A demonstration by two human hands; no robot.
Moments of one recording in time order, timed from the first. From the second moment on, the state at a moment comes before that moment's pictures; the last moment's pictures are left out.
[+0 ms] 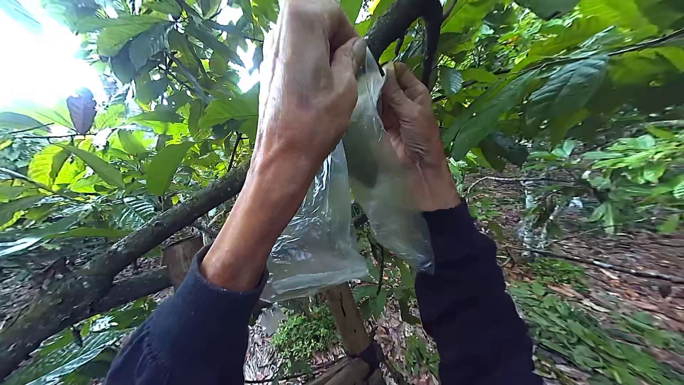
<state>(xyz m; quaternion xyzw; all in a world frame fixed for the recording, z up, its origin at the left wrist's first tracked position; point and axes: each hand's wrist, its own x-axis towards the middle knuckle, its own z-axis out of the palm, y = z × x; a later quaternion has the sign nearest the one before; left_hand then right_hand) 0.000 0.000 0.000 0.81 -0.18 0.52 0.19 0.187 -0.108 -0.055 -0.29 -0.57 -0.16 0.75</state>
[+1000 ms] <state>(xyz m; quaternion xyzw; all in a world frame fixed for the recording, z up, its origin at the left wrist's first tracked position) 0.015 -0.009 -0.013 0.73 -0.21 0.51 0.40 0.150 -0.116 -0.078 -0.30 -0.60 -0.17 0.73</state>
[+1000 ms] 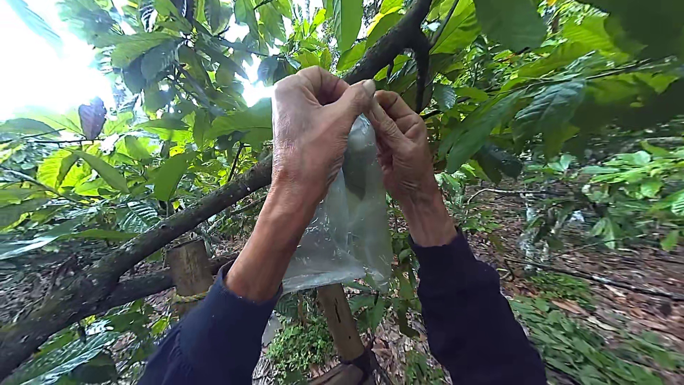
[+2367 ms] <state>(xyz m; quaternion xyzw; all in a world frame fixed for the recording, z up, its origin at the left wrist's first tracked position) 0.004 0.018 -0.018 0.80 -0.24 0.51 0.20 0.151 -0.113 -0.055 -0.38 -0.60 -0.33 0.62</state>
